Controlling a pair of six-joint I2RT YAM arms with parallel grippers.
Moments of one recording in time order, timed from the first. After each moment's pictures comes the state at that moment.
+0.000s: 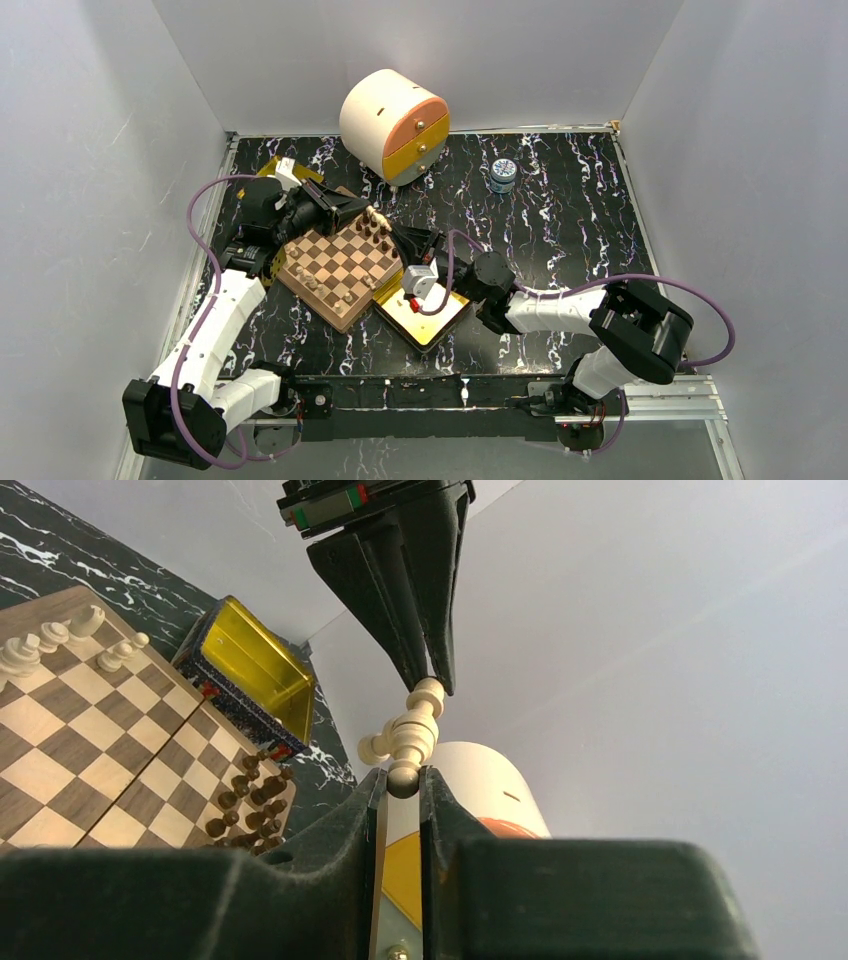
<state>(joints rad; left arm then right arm) -0.22 1.05 0.90 -0.16 0.50 -1.22 1.03 1.48 0.61 1.17 -0.16 -0.96</state>
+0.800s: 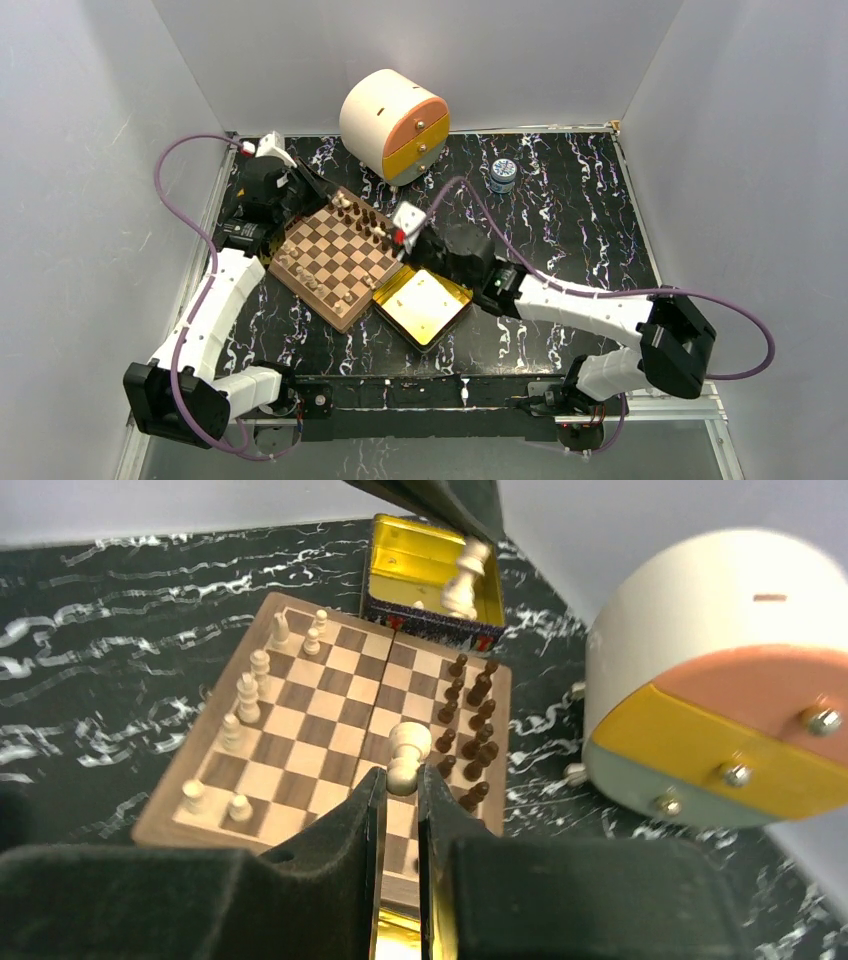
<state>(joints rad) -0.22 1.15 1.06 -0.33 0.12 -0.74 1.08 1.34 0.85 0.46 0.01 -0.33</state>
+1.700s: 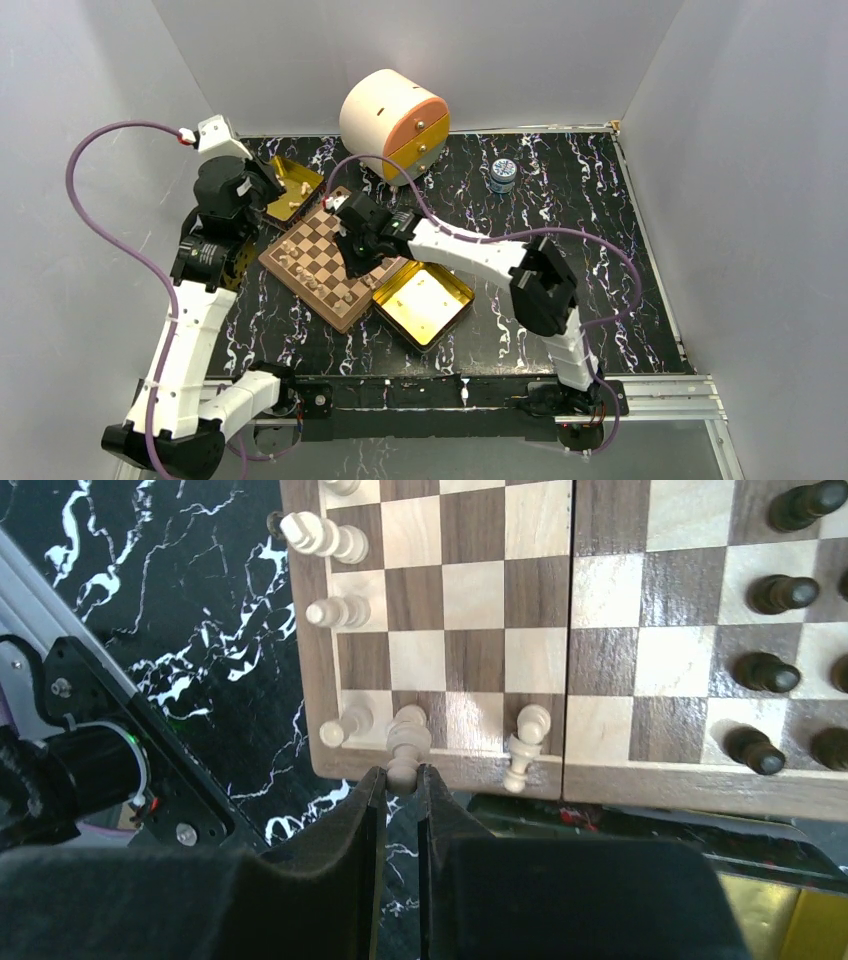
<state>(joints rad) -0.22 1.00 1.25 -0.51 -0.36 -0.37 1.08 2.03 1.78 -0.61 -0.13 0.35</state>
